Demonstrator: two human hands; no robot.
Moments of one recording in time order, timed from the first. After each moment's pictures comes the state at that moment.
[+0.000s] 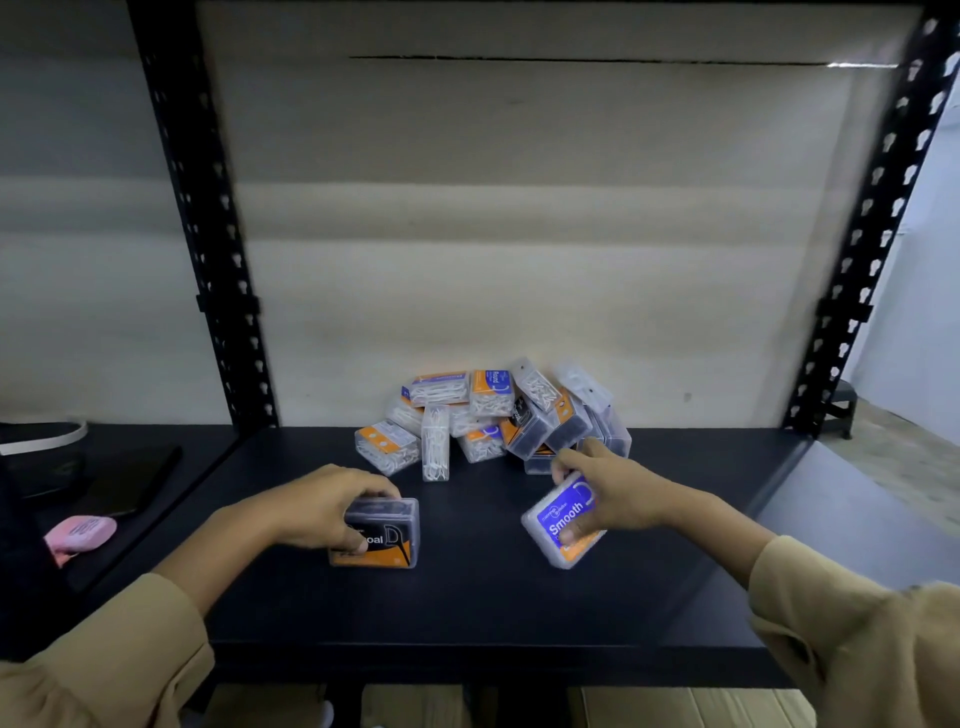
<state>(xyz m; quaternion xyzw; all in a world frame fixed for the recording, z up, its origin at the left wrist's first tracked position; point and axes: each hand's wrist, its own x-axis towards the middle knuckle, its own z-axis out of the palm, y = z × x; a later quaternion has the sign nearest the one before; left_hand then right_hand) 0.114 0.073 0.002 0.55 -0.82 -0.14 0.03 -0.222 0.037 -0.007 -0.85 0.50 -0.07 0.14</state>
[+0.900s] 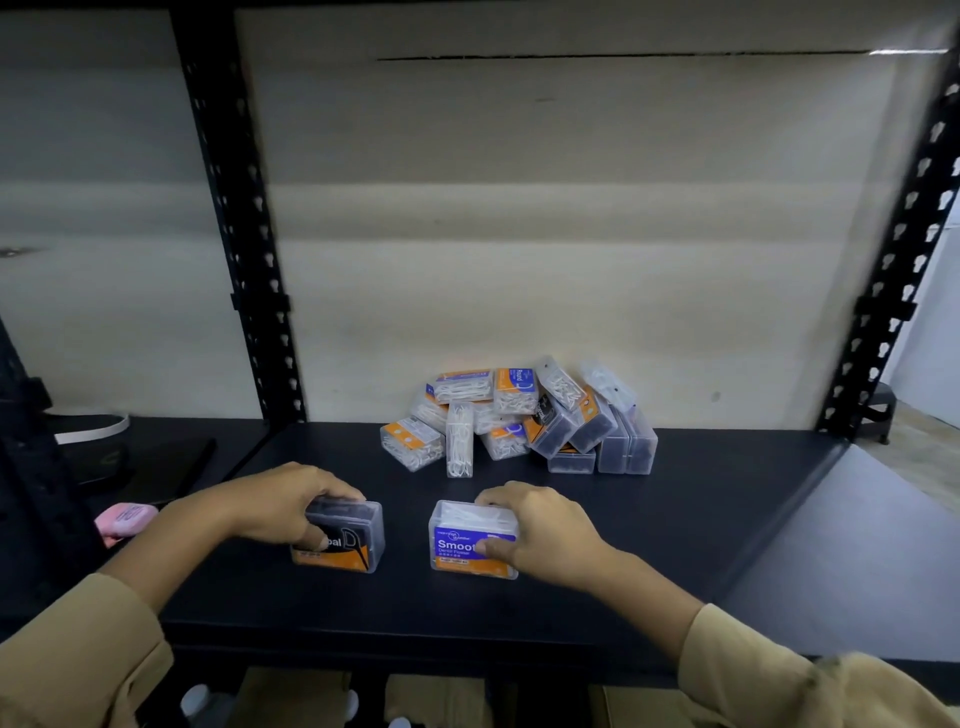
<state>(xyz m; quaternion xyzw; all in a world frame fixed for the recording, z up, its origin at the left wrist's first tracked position) 0.163 0.092 0.014 0.60 -0.78 -0.16 -0.04 -0.127 0.076 -0.033 -0.86 0.46 -0.18 0.12</state>
